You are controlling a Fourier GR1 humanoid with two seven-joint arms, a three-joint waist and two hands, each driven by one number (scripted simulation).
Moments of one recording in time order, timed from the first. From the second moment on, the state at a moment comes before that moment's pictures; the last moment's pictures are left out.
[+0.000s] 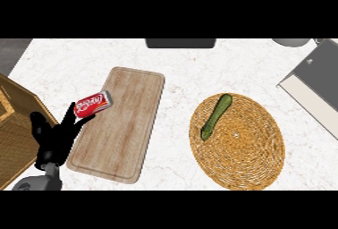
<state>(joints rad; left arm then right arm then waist) -0.05 0.21 0.05 -1.39 0.16 0.04 0.28 -0.92 -0.78 -0.55 -1.10 1.07 0.21 0.67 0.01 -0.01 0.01</state>
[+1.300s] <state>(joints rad) -0.04 0.21 0.07 -1.40 0.16 0.01 0.27 -0.93 -0.83 -0.80 -1.31 0.92 -0.23 0.83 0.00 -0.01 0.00</state>
